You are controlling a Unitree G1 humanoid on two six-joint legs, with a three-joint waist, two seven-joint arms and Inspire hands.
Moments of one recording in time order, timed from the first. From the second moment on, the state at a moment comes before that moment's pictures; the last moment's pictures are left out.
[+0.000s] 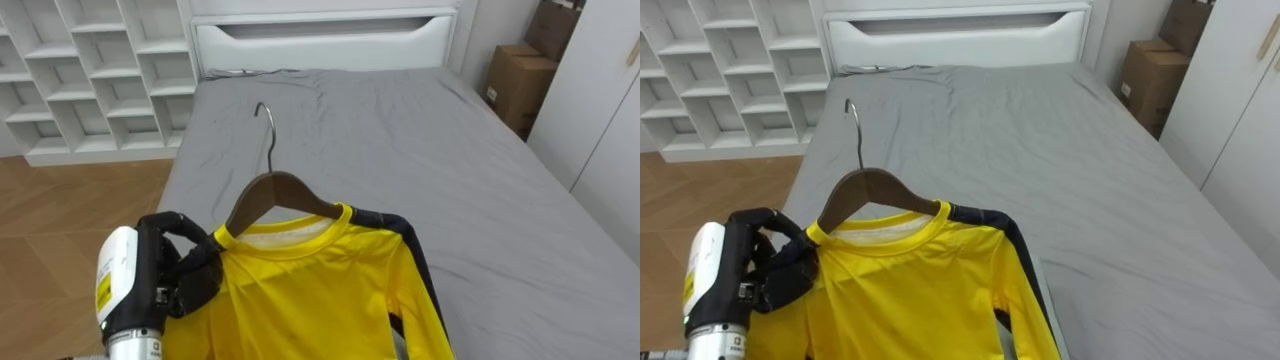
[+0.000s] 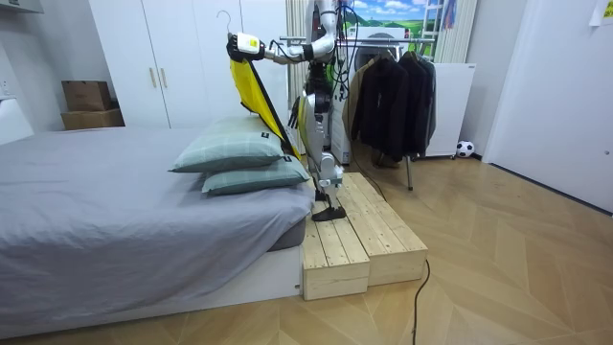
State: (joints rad) left arm 0.12 0.24 -0.05 0.10 0.46 -0.13 0.47; right arm 0.04 -0.22 0.05 1.31 0.22 -0.08 0.10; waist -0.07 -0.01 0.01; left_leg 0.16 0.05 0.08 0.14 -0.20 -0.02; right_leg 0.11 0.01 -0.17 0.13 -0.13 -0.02
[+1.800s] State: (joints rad) left arm 0.13 0.26 -0.02 0.01 0.46 -0.14 0.42; right arm 0.09 -0.29 -0.04 0.13 -0.81 -0.10 -0.36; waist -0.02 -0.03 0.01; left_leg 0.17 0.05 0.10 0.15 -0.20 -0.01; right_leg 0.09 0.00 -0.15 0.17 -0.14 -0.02
